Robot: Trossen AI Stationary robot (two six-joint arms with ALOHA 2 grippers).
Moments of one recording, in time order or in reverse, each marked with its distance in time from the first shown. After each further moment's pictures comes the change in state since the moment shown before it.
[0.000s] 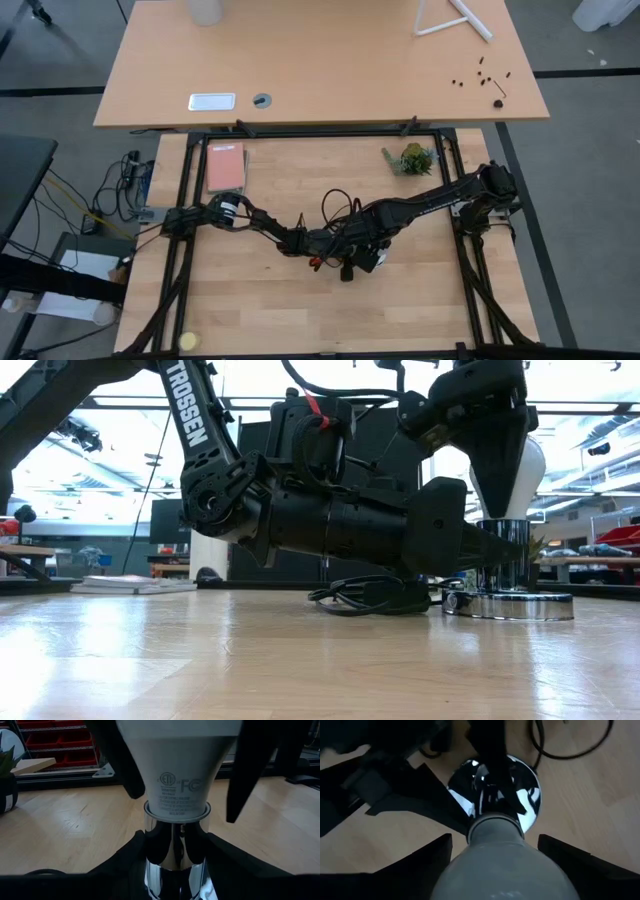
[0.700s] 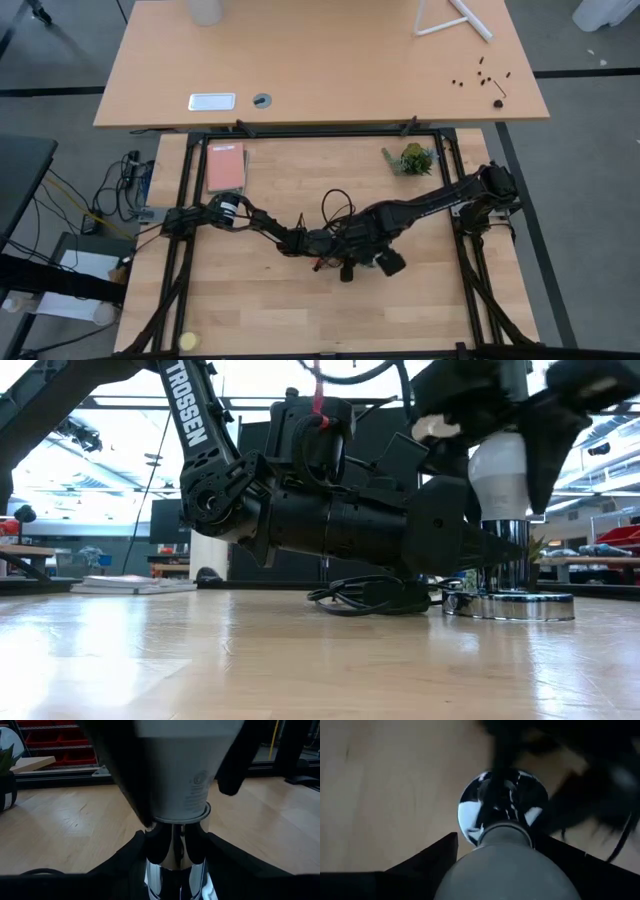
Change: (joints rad) left arm 0.000 0.000 -0.001 -0.001 0.000 -0.005; right arm 0.014 -0.001 0.000 0.026 0.001 -1.077
